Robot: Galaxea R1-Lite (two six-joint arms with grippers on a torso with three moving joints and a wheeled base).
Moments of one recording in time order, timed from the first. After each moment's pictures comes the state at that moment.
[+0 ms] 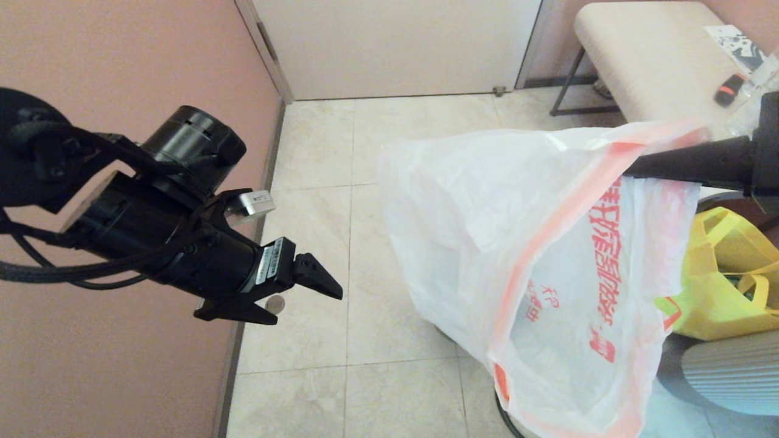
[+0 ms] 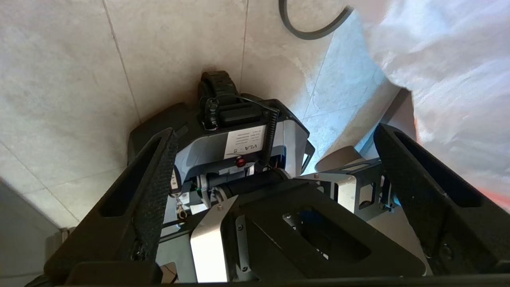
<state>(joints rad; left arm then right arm) -0.45 1.62 -1.44 0.83 -0.24 -0.50 0.57 1.28 -1.38 0.36 0.07 0.37</state>
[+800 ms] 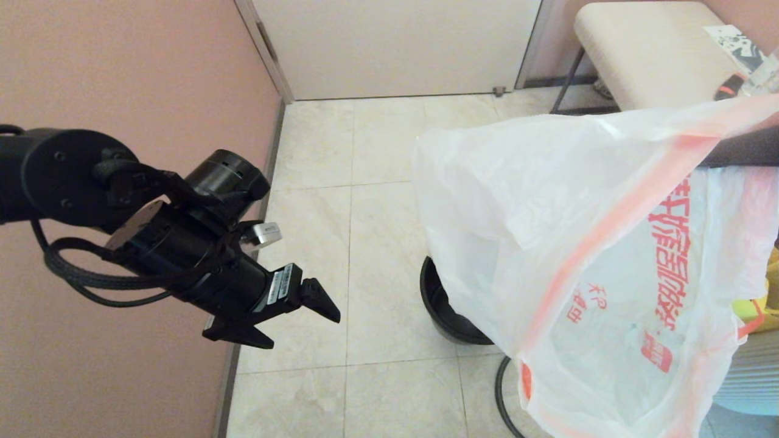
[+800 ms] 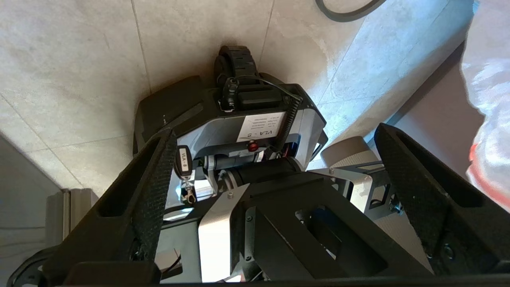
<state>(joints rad) -0.41 1.69 -1.38 0.84 -0.24 -0.51 0.58 1.28 -1.64 0.73 0.04 0.44</state>
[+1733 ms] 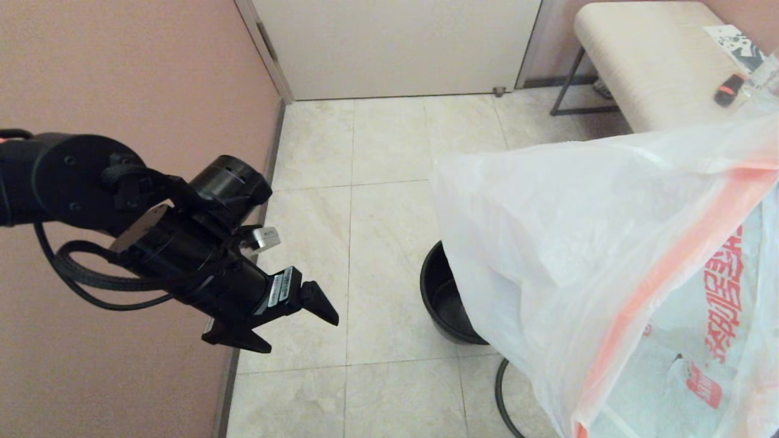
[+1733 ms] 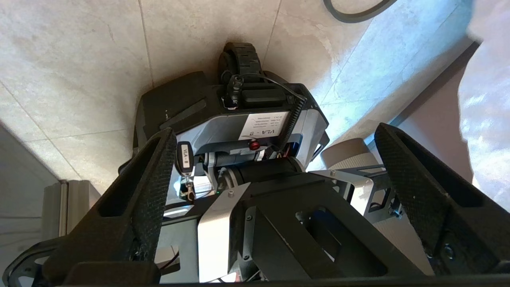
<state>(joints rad) -0.40 1.70 -1.37 0.84 -0.23 -0.53 0.57 1.28 -1.77 0.94 0.01 0.49</state>
